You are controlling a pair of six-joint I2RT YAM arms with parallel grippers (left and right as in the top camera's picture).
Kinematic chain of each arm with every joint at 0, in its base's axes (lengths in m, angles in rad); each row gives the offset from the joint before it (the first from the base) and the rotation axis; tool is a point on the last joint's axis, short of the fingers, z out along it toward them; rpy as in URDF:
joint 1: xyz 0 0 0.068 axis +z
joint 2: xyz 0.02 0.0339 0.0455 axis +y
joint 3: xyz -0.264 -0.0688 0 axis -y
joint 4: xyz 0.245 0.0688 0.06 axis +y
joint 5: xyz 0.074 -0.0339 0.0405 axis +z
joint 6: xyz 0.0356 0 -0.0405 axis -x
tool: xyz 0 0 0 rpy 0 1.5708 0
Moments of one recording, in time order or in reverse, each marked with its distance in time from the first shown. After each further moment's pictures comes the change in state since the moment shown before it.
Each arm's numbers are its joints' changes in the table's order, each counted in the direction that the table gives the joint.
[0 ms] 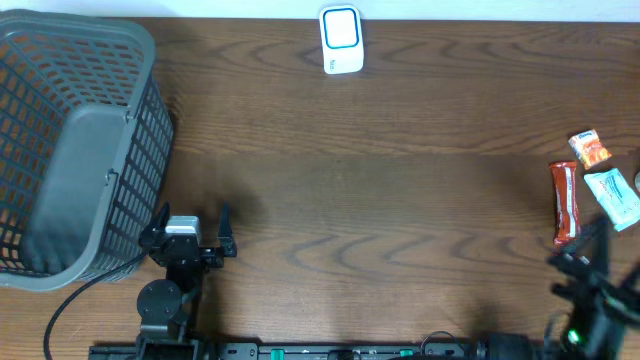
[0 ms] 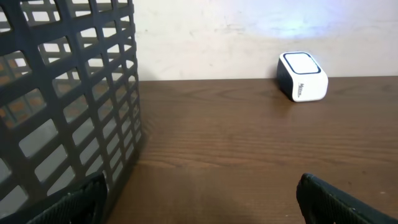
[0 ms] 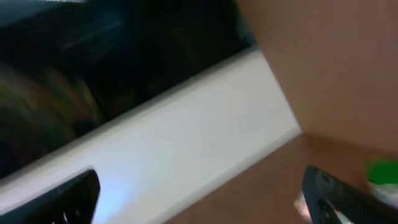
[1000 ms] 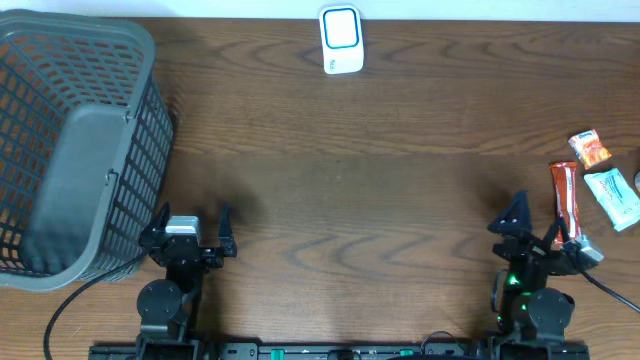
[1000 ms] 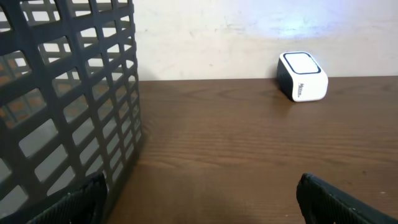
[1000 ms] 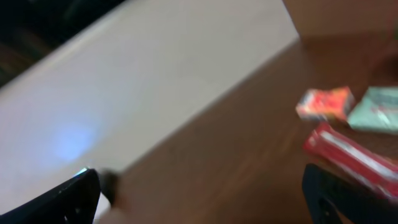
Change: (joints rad) left arm 0.000 0.000 0.000 0.000 0.000 0.000; right arm 0.001 -0.046 -0.636 -0.360 0.059 -0.143
